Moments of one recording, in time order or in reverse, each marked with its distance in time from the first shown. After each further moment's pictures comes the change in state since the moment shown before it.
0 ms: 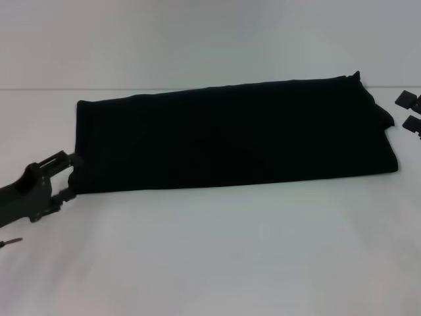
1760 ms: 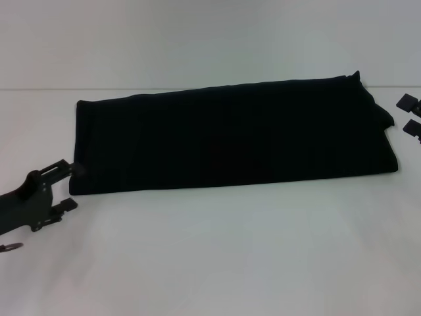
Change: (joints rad) left arm 0.005 0.010 0.037 -0.011 0.026 -0.023 -0.095; right arm -0.003 0.009 0.029 0.032 0.004 0.008 -0.022
